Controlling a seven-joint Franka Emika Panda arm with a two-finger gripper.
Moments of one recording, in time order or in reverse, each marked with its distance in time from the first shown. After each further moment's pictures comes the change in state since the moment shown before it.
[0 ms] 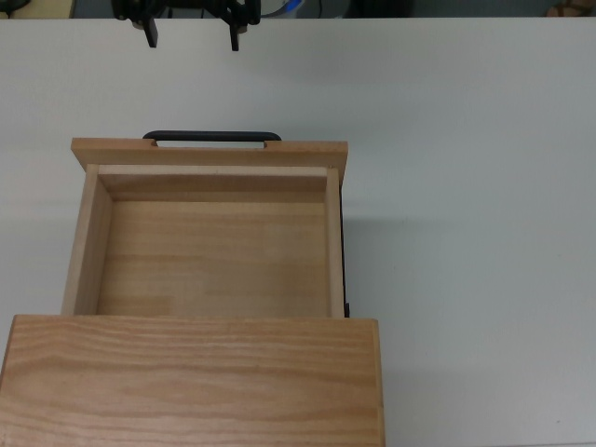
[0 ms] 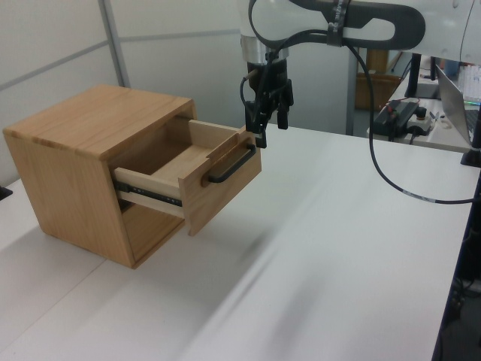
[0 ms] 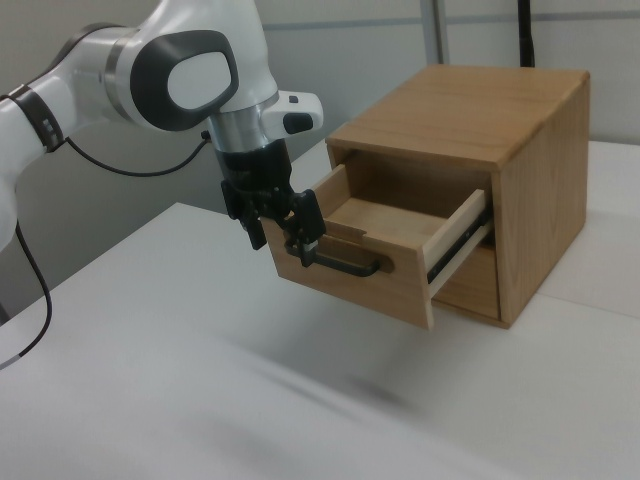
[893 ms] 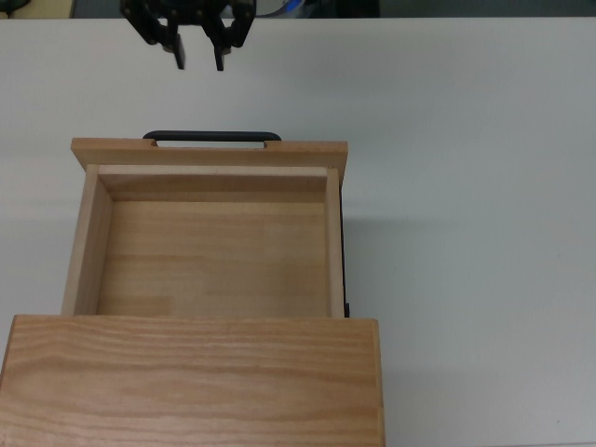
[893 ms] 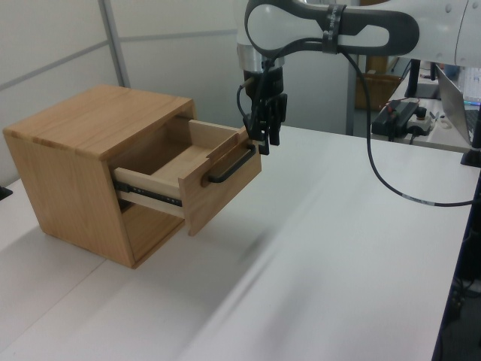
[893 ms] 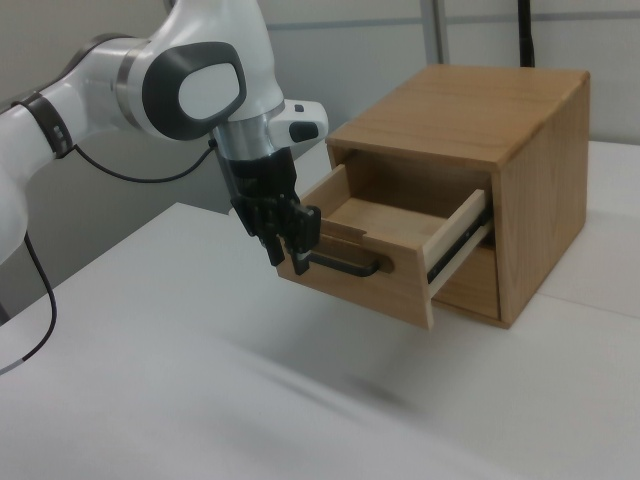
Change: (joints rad) arm 0.009 0.016 0.003 -0.021 0.000 0.029 0.000
